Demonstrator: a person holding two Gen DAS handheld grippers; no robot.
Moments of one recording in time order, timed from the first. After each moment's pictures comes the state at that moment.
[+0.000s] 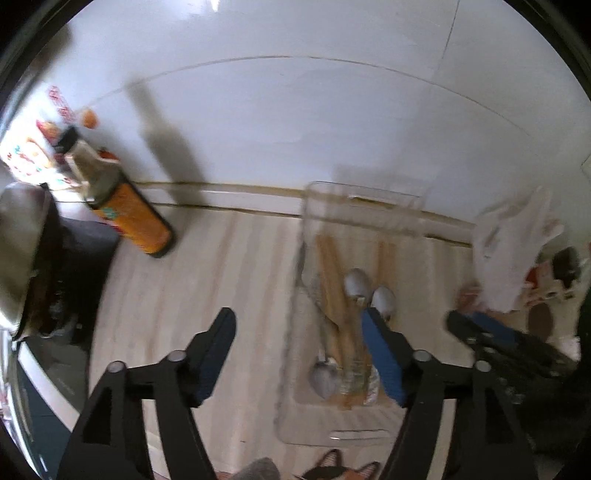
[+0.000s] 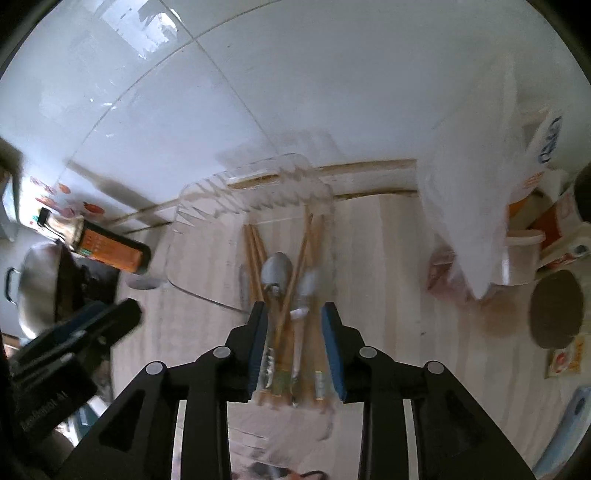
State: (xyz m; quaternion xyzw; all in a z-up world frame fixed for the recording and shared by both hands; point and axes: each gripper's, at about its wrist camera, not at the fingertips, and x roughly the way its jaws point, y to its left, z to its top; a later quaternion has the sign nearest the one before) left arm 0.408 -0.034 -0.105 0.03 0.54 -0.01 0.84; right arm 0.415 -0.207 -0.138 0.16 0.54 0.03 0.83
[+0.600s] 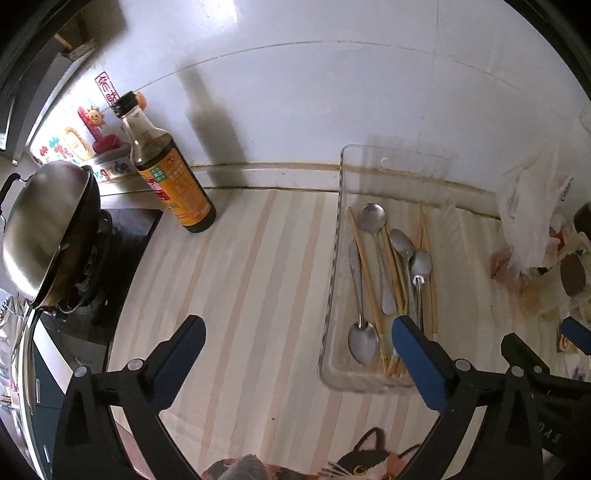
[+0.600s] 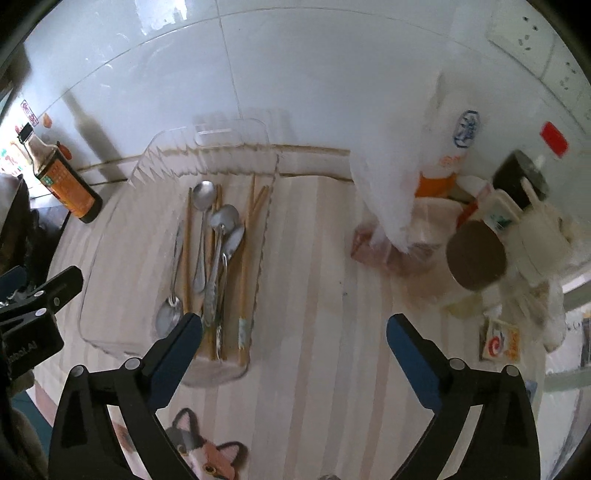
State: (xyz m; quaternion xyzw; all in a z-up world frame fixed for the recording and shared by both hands) left arm 0.344 -0.018 -0.124 0.05 0.50 0.03 0.86; right arm 0.330 -0.206 -0.139 0.03 0.51 -0.05 0.86
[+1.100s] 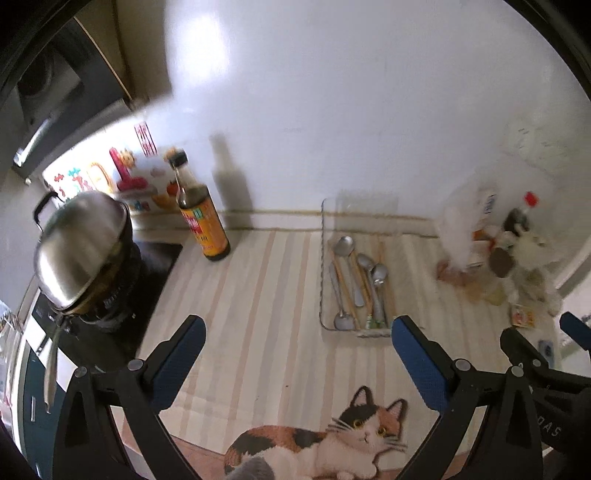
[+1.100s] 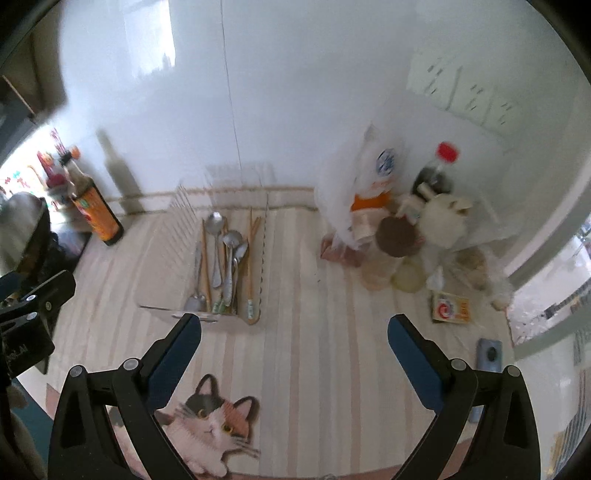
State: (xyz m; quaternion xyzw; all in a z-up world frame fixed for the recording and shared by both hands) left arm 0.228 0.006 -0.023 0.05 0.41 -0.03 0.91; right arm 0.208 -0.180 -0.049 0.03 0.42 -0.10 0.90
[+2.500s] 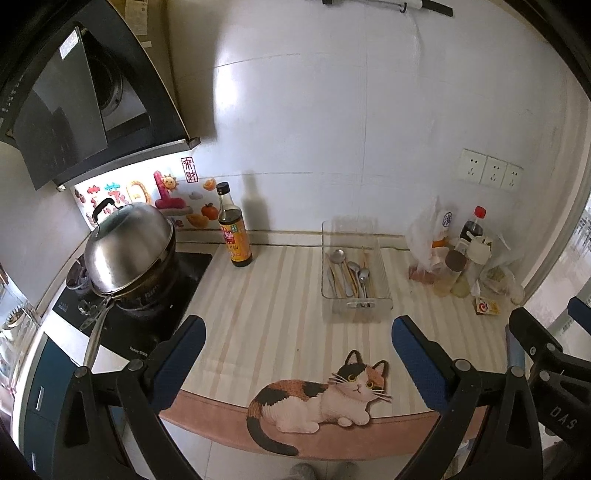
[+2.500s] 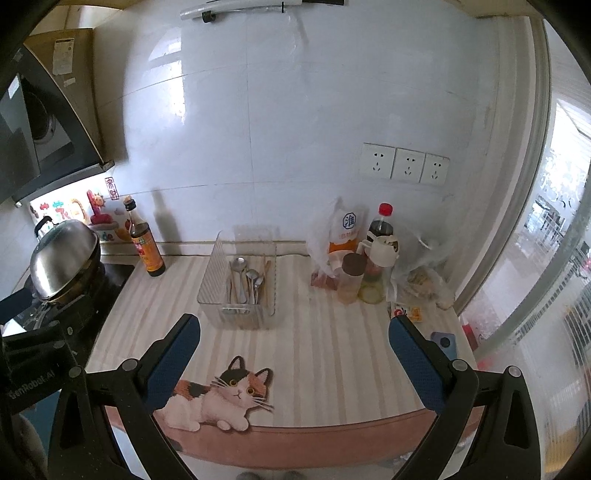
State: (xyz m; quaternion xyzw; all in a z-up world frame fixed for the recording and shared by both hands) left arm 0.092 0.032 0.049 0.04 0.35 -0.04 0.93; right arm 0.029 -0.138 0.060 0.03 0.32 -0.11 0.94
